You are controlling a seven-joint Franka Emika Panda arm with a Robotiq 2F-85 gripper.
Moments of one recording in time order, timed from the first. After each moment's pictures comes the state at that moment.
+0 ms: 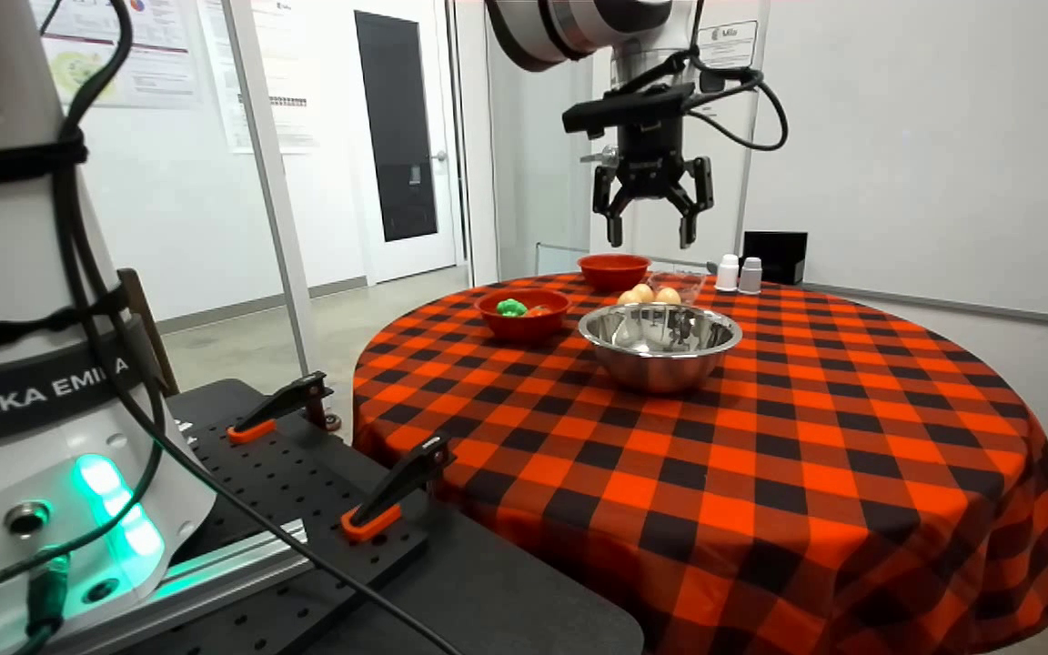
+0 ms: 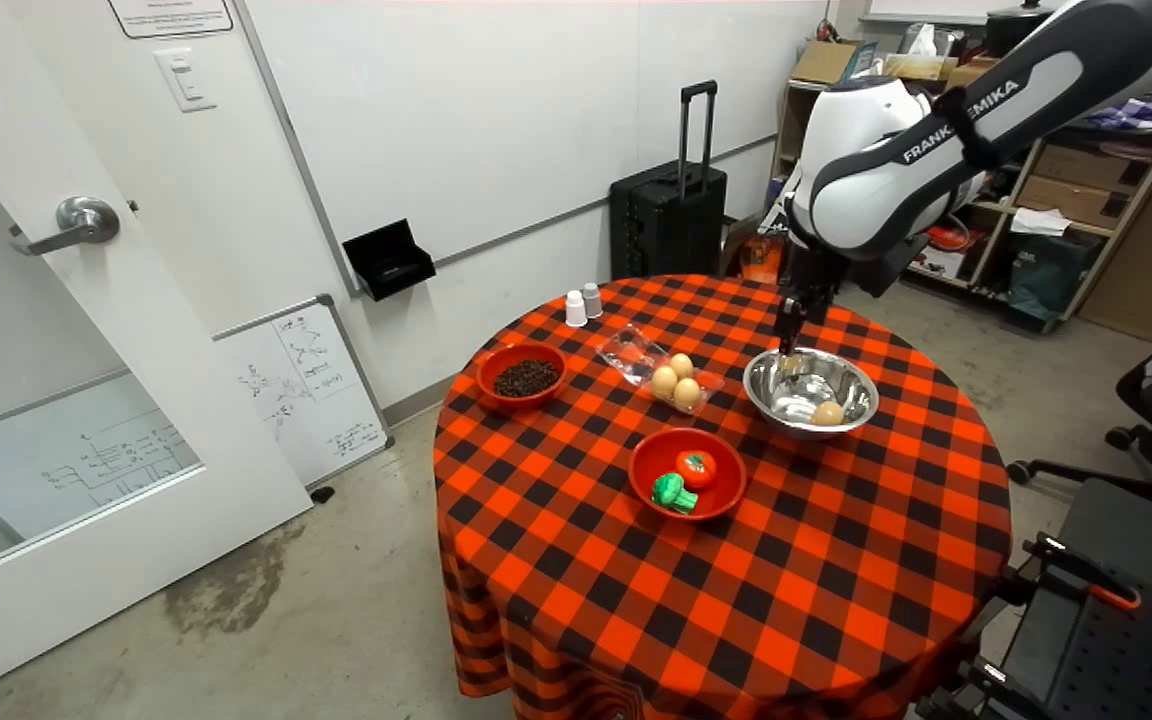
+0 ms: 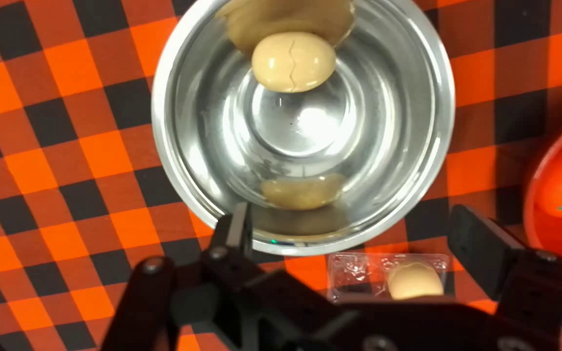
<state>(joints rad) -0.14 0.27 -0.08 -2.15 -0.09 2.45 -0.19</state>
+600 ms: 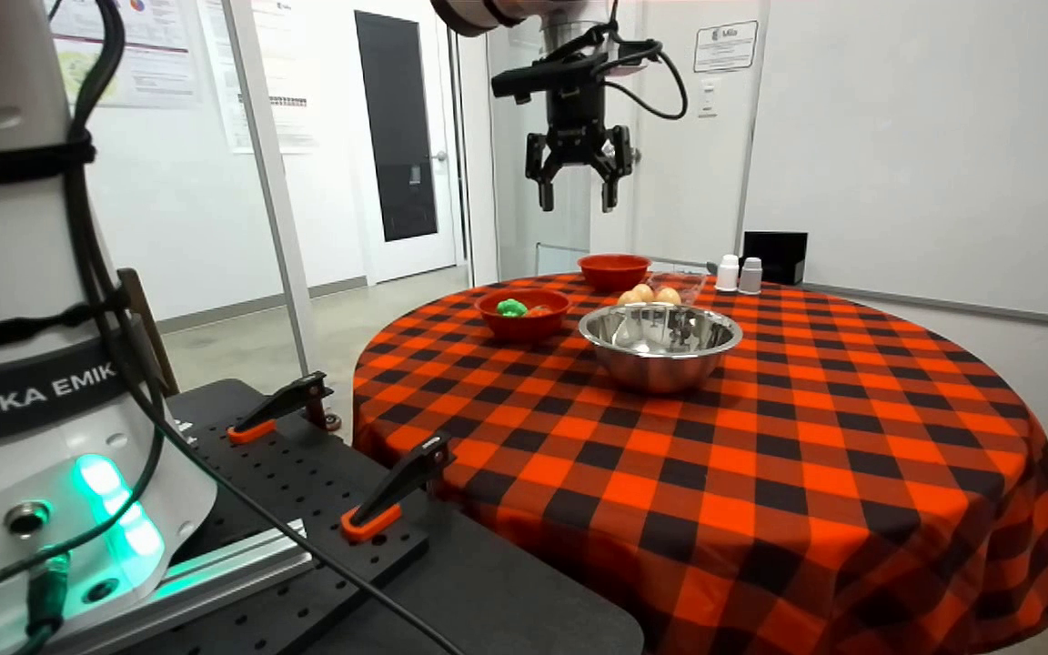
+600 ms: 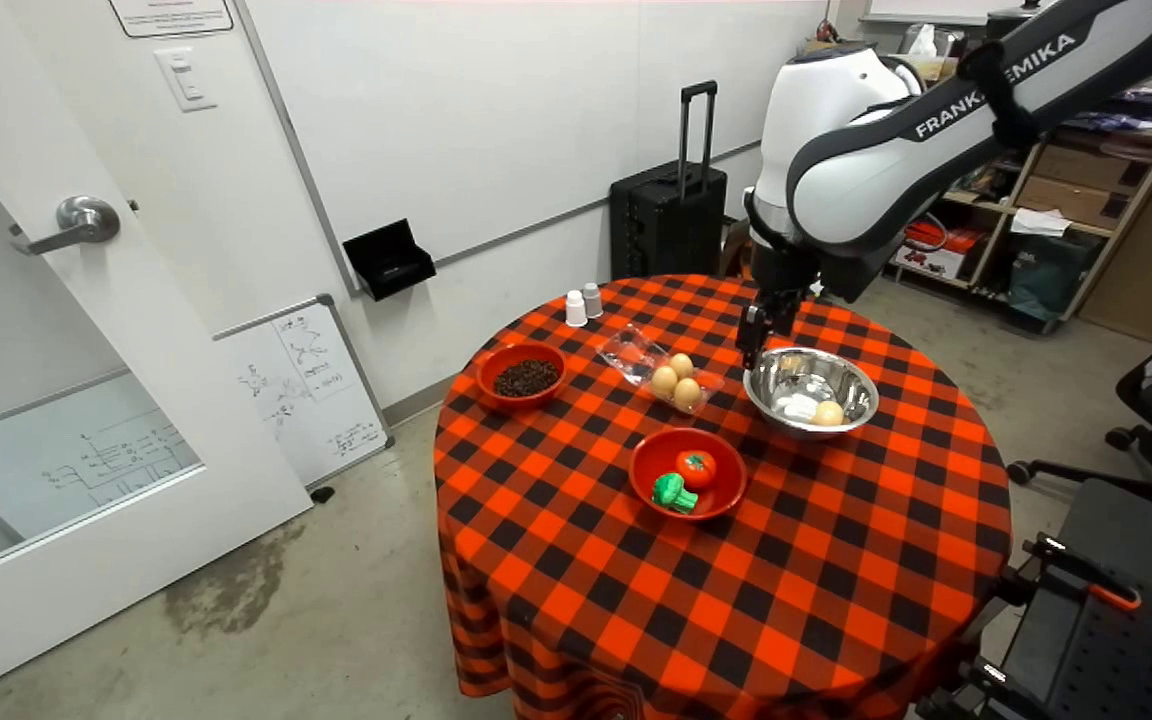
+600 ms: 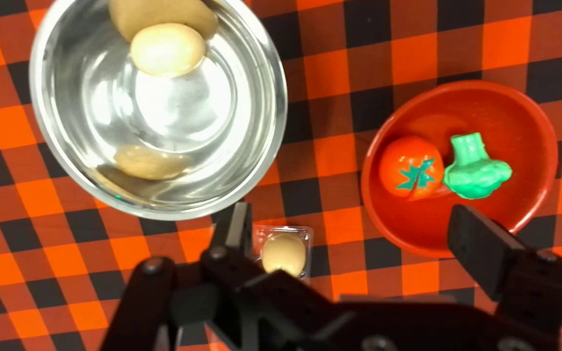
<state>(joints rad) -0.04 0.16 -0.01 -2.18 -0.07 2.37 -0.09</state>
